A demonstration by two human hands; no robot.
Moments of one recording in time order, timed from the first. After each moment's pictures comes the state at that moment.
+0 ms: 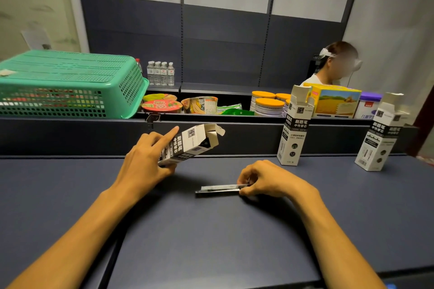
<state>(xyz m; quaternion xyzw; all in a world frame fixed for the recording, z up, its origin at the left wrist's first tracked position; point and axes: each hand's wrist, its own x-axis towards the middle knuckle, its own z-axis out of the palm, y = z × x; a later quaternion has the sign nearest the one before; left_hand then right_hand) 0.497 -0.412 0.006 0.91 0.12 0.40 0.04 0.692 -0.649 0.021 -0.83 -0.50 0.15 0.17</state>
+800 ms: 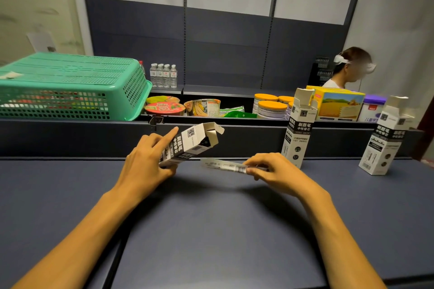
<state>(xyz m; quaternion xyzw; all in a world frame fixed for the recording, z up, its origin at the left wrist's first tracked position) 0.497 -0.408 0.008 0.91 0.15 0.39 0.04 0.690 -0.659 0.034 -0.80 -0.52 0.04 0.28</state>
